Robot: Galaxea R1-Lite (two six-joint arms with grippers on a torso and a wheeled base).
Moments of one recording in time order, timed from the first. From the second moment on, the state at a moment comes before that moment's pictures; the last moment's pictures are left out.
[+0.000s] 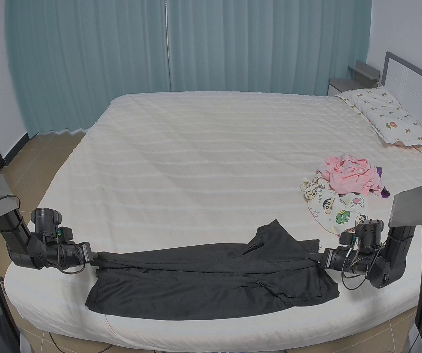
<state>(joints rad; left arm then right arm) 0.17 2.21 -0.62 -0.72 -0.34 -0.20 0.07 2.42 -0.50 -1.31 0.41 0.32</state>
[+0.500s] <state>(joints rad) 0.18 2.21 -0.57 -0.78 -0.35 -0.32 0.08 2.37 -0.51 -1.40 0.43 0.46</state>
